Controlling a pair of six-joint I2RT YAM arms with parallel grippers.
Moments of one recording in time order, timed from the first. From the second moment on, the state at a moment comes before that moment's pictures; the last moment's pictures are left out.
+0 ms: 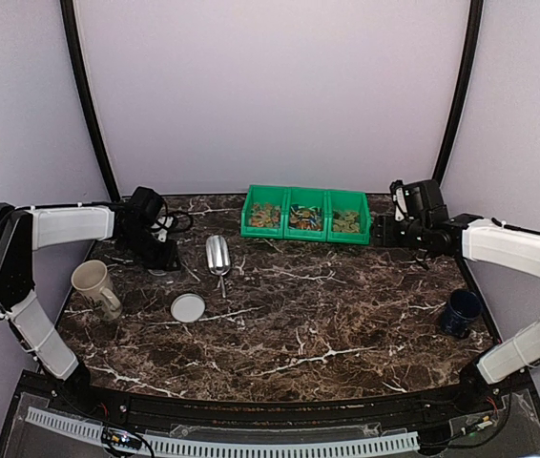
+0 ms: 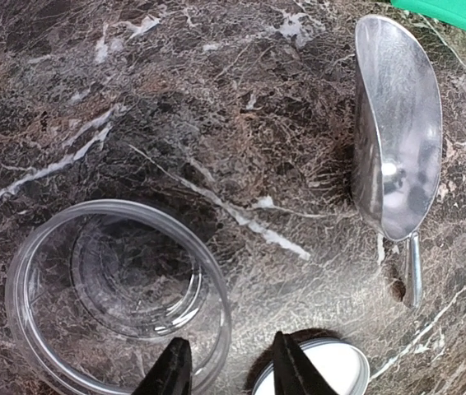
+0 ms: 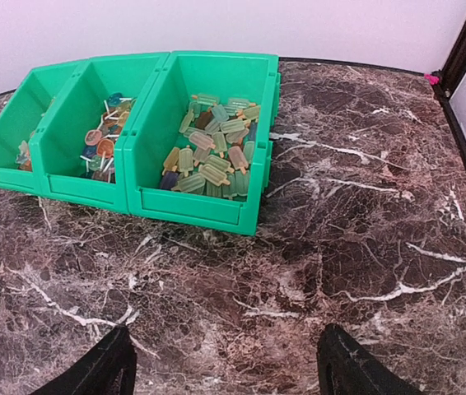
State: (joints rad) left arm -0.34 1.66 1.10 -0.57 0.09 -0.18; right arm 0.44 1.37 0.91 -0.21 0.20 0.28
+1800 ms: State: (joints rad) left arm -0.96 1.84 1.55 -0.70 0.14 -0.07; right arm 0.43 1.29 0.84 -0.14 0.22 0.32
